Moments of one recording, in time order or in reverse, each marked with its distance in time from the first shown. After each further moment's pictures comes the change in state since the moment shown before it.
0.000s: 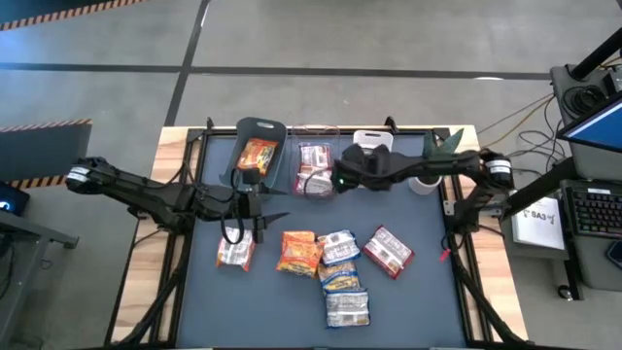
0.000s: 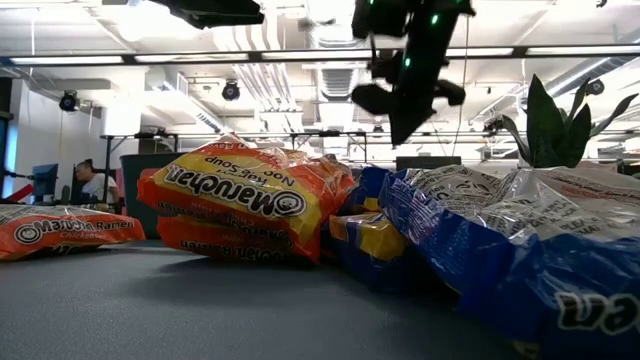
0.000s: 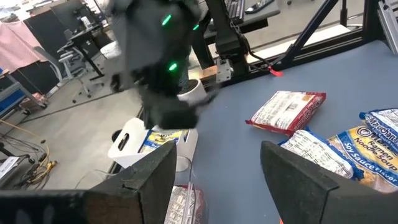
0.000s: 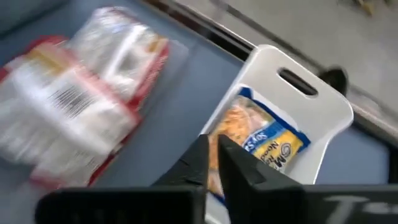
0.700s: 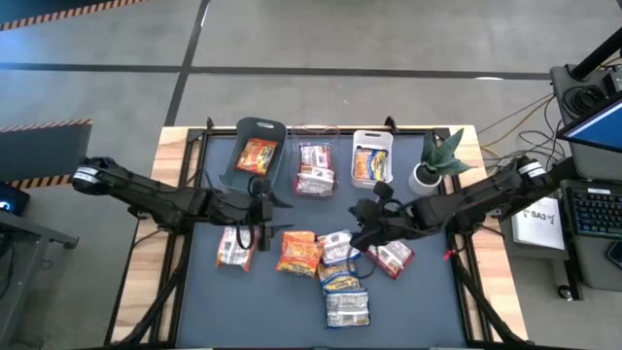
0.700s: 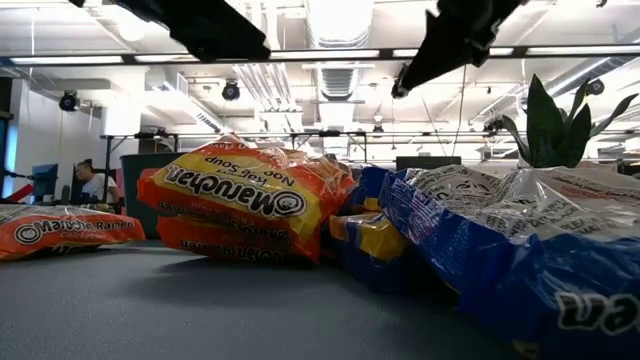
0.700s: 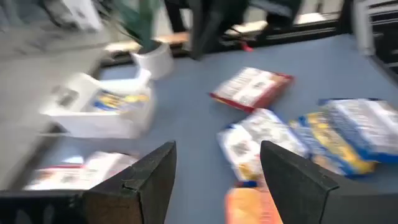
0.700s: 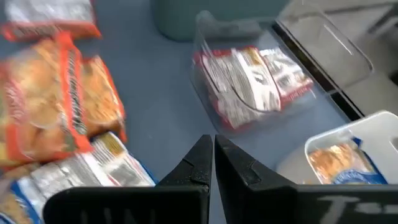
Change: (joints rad) left arm -0.004 0.114 -0.007 -0.026 0.106 -0.237; right arm 0.438 -0.280 -0.298 0.359 -0.002 -0.276
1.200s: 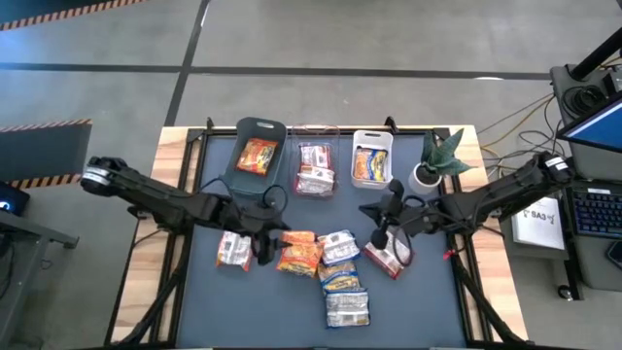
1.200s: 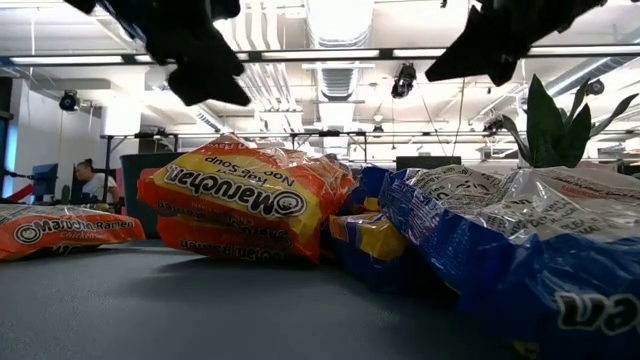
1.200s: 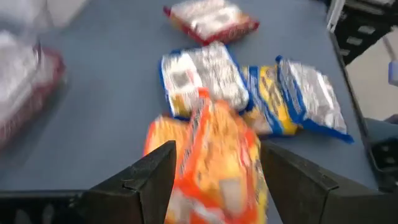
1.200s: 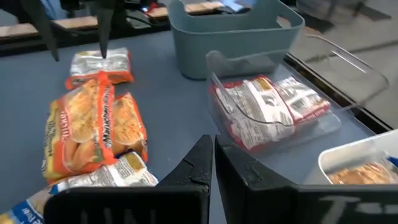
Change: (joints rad) left arm -0.030 0.114 0.058 -0.200 0.181 -0.431; right arm 0.008 -0.297 -0.377 0.429 -0.039 -0.120
